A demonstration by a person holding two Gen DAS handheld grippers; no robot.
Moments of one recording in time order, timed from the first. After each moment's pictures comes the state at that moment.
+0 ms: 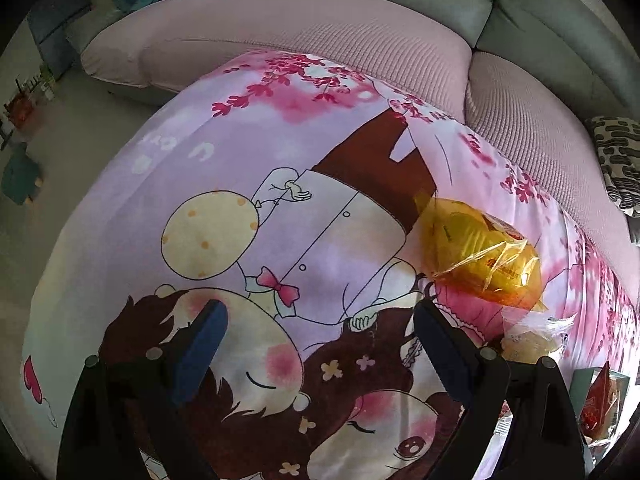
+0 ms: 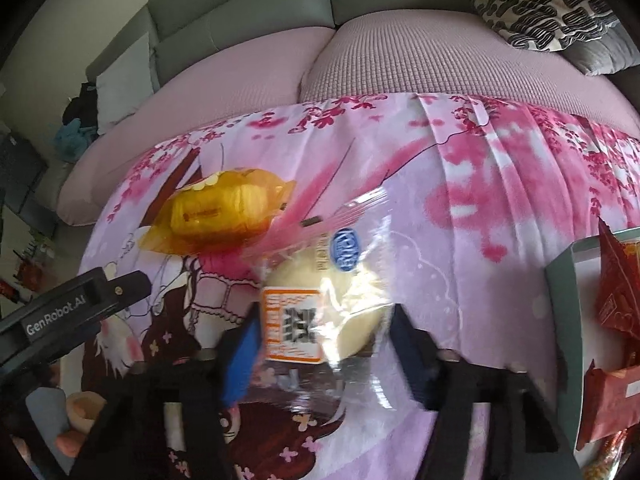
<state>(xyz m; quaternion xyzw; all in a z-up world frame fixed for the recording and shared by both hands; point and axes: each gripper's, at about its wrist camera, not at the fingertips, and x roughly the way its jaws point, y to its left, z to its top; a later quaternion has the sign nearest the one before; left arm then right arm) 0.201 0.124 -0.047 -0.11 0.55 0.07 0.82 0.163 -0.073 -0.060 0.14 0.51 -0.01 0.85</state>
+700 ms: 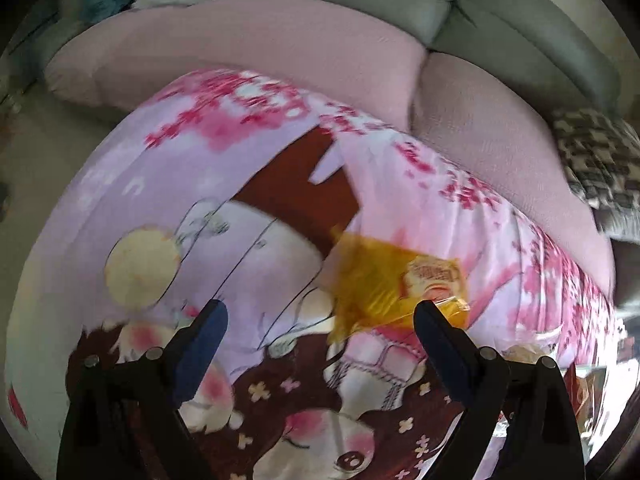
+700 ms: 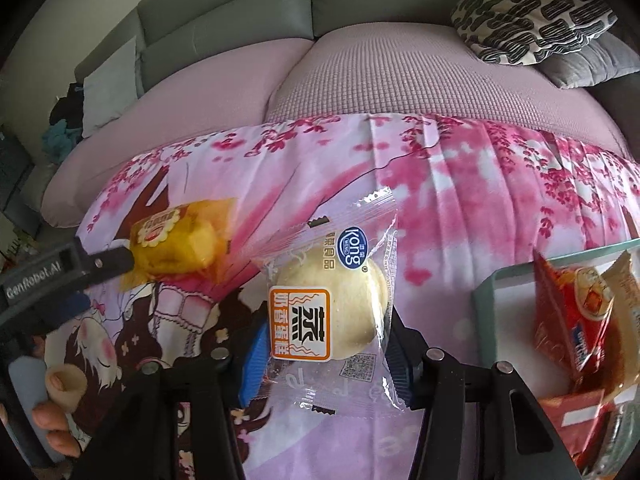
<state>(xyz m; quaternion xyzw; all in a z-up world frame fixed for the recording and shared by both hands) 0.224 0.089 -0.034 -0.11 0.54 -0.01 0.83 0.156 -0.117 -0.045 0.12 0.51 -0.04 0.85</state>
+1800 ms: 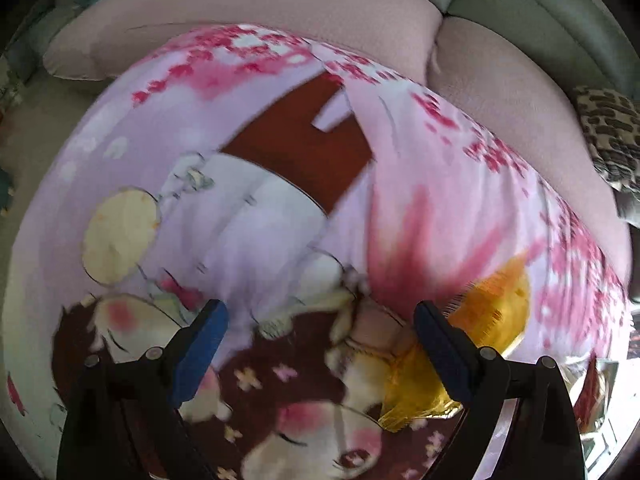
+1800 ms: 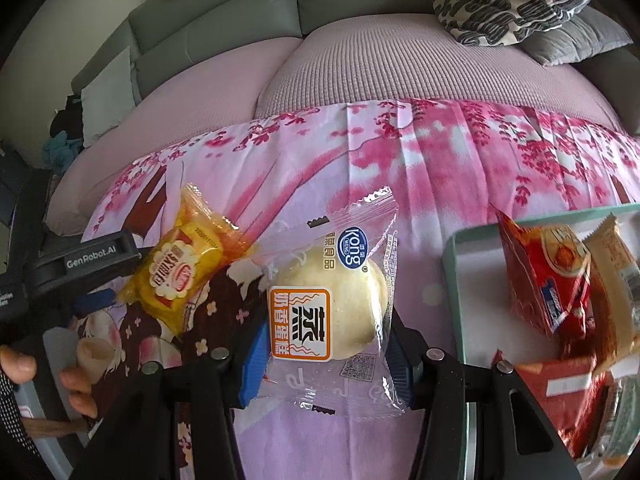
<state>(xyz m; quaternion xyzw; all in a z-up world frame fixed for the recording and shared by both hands) 0.220 0.077 -0.064 -0.11 0.60 0.01 0.79 0.126 -0.130 -0.044 0.16 0.51 -0.04 0.84</state>
